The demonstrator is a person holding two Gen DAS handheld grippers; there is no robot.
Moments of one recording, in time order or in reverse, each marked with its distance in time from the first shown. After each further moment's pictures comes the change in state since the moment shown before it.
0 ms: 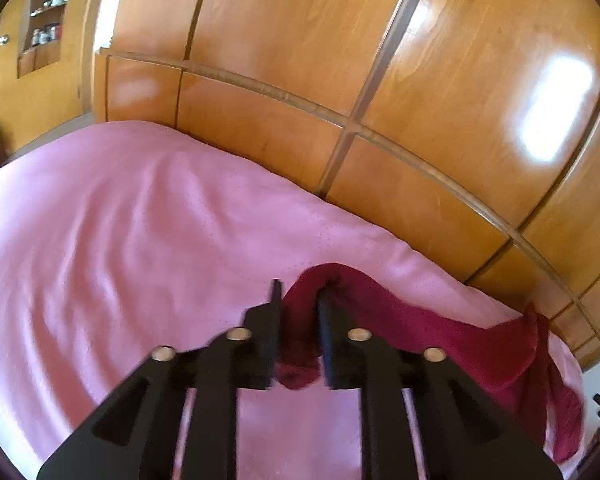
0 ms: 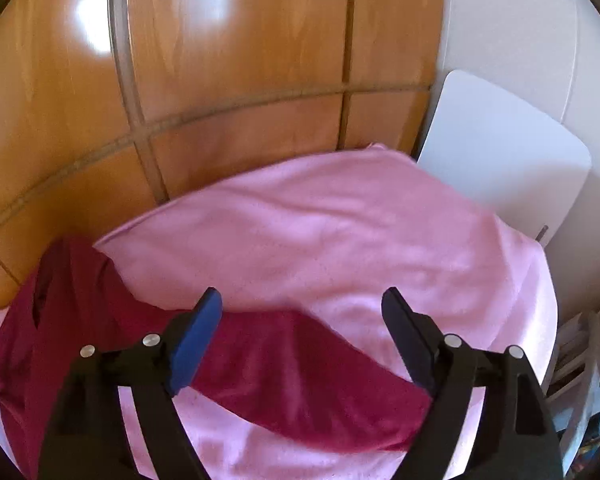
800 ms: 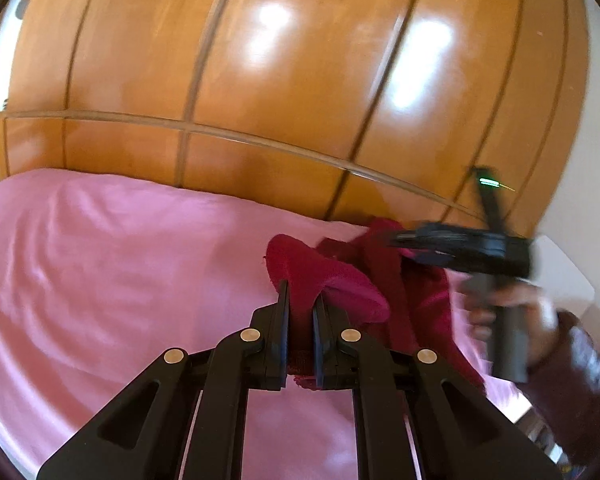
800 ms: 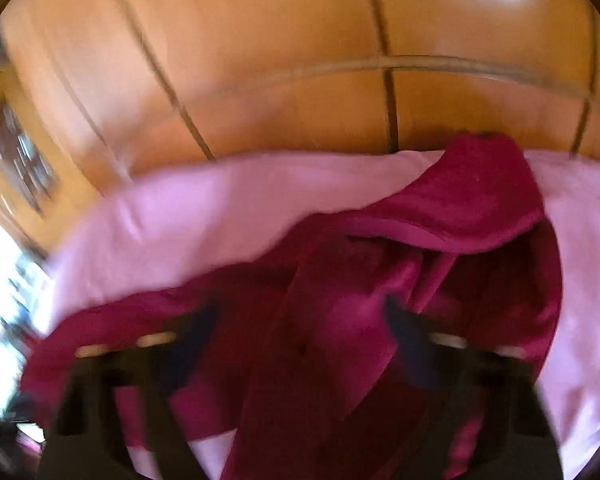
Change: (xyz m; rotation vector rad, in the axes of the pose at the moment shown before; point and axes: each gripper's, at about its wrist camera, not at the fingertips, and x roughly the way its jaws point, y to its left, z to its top) left arm -0.122 -0.054 -0.122 0.320 -0.053 -0.415; right arm -0.139 0.359 -0.154 -0.531 0.225 0.685
